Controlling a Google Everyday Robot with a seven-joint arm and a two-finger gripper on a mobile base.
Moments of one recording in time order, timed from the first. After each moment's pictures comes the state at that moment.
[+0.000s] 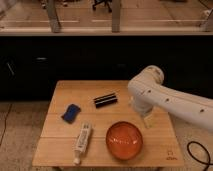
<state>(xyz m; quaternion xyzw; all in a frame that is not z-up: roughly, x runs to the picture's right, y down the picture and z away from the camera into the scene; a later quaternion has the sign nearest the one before) 0.169 0.124 0.678 -0.30 -0.03 -0.26 0.92</state>
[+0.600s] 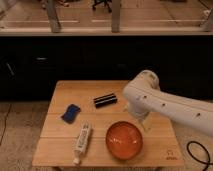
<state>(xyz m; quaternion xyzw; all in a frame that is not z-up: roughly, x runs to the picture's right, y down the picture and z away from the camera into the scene) 0.152 0.146 0.677 -0.30 -0.05 -0.33 0.89</state>
